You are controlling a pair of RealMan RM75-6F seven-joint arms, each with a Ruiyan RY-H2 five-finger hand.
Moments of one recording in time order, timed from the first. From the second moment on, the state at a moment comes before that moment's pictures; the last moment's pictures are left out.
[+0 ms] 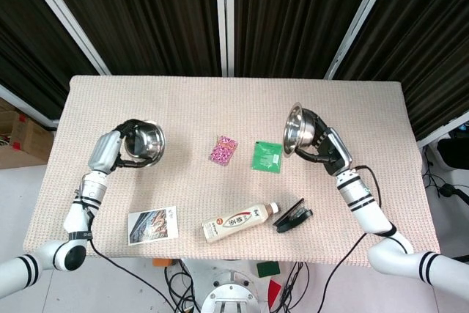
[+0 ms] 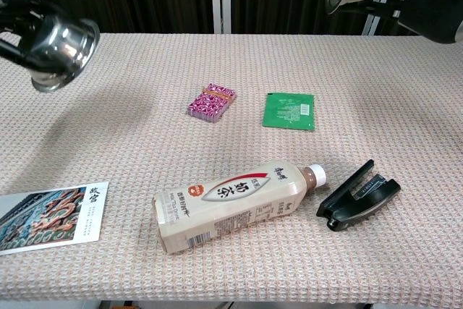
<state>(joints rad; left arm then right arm) -0.51 -1.42 -0.26 -1.47 1.20 1.08 -0.31 0.59 -1.41 0.26 -1.48 -1.42 1.02 1.46</state>
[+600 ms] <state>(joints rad) -0.55 -1.57 -0.38 -1.64 1.39 1.25 -0.82 0.74 -1.59 0.31 -1.46 -1.44 0.96 1.47</state>
